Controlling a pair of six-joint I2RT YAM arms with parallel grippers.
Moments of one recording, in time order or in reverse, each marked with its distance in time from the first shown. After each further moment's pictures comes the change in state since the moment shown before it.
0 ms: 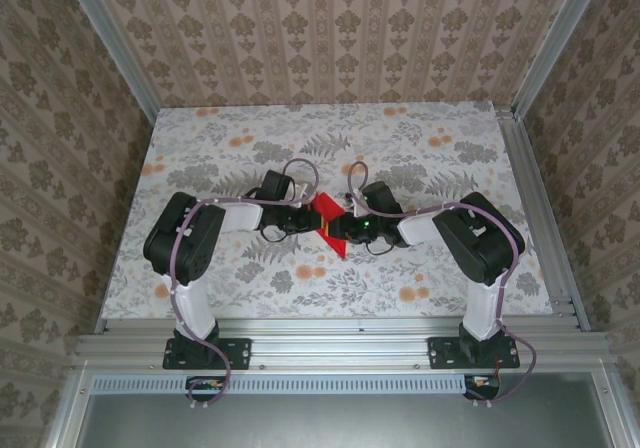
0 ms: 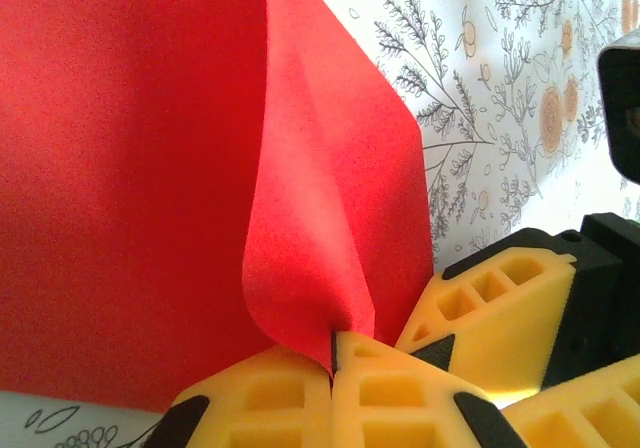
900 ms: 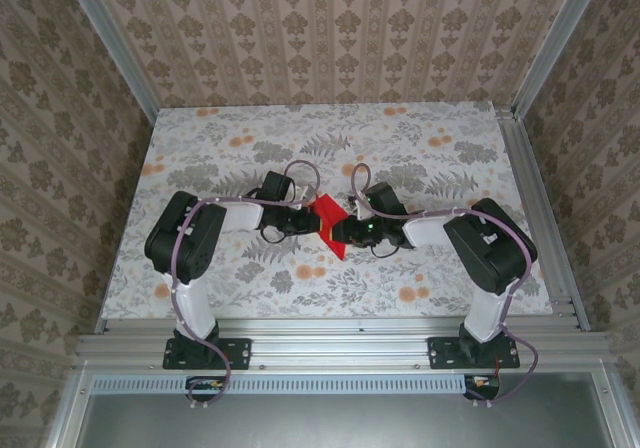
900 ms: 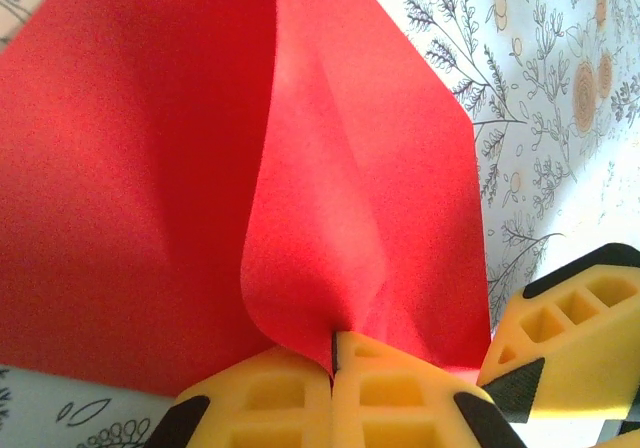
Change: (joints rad) left arm 0.001 0.015 0.008 -0.036 -0.013 0.063; right arm 0.002 -0.087 -0.029 -0.113 -0.004 -0.026
